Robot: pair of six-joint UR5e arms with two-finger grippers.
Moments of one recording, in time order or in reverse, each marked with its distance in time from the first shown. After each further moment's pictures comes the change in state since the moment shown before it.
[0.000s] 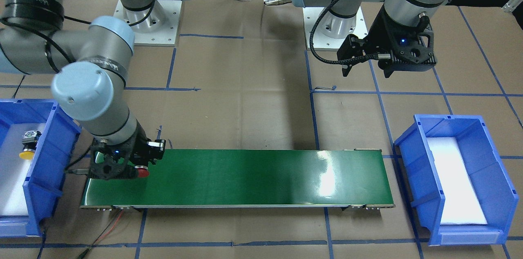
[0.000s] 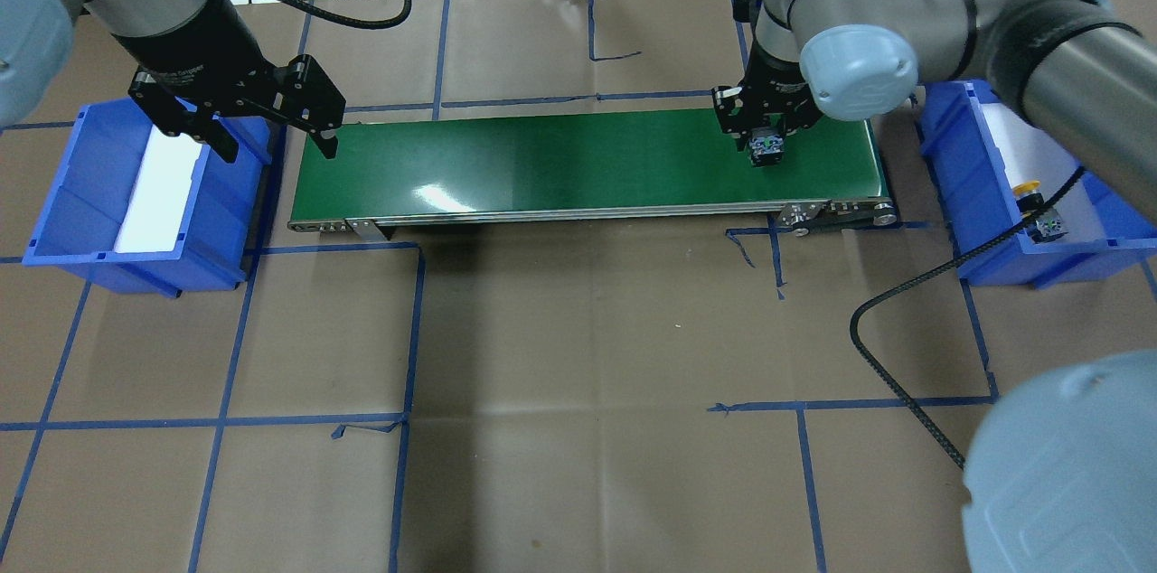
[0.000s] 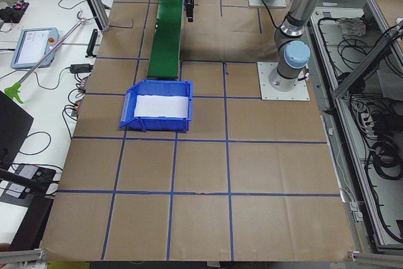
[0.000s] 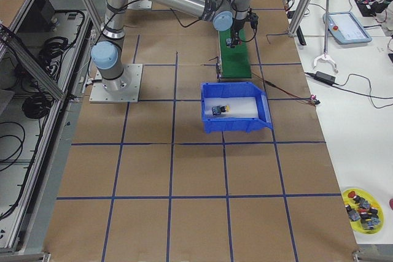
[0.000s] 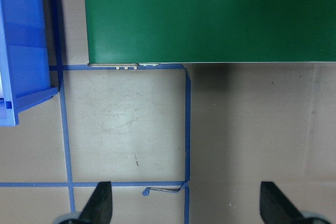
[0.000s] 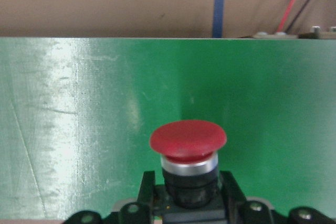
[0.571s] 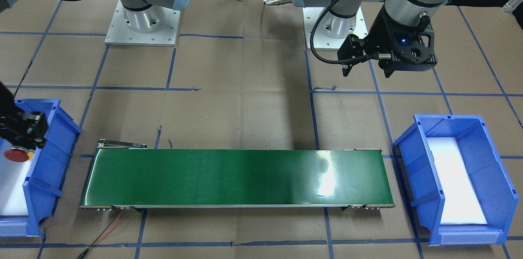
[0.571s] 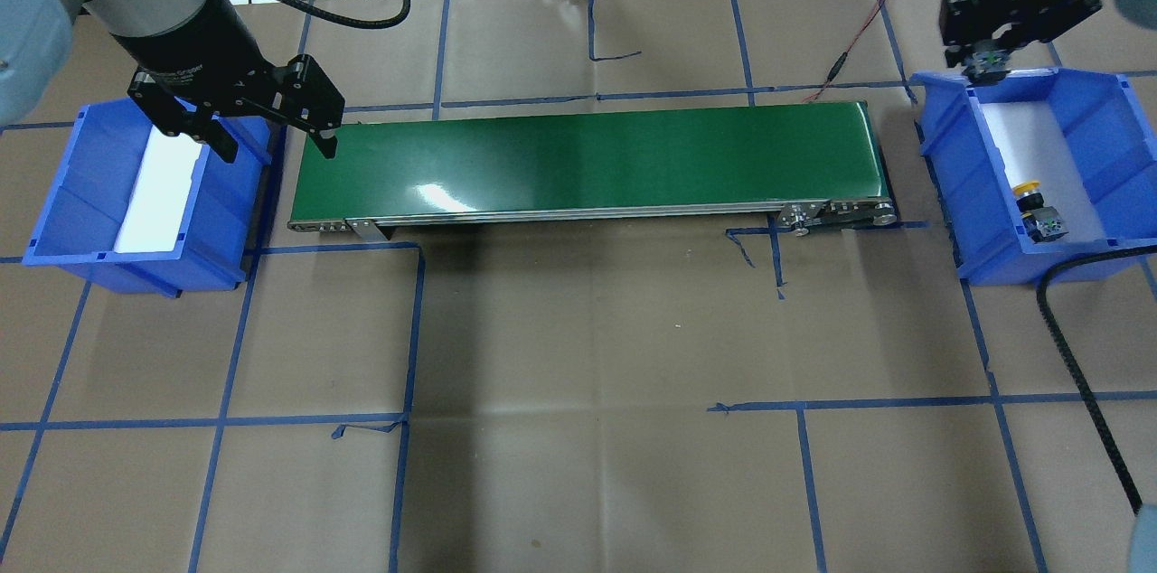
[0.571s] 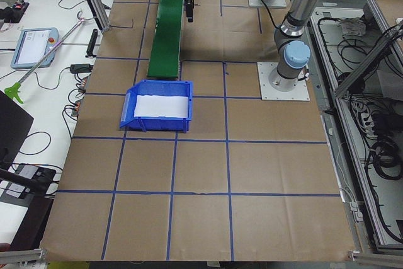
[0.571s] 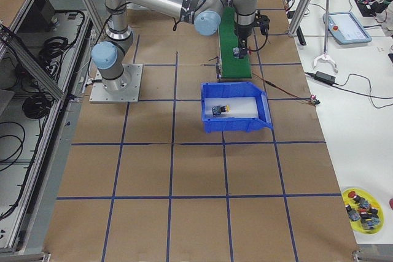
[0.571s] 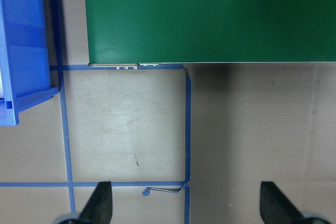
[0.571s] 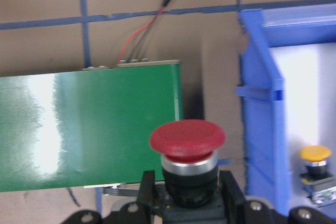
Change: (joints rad) left arm 0.001 0.000 0.000 0.000 0.000 0.000; right arm -0.313 -0.112 -0.086 0.087 0.004 -0.354
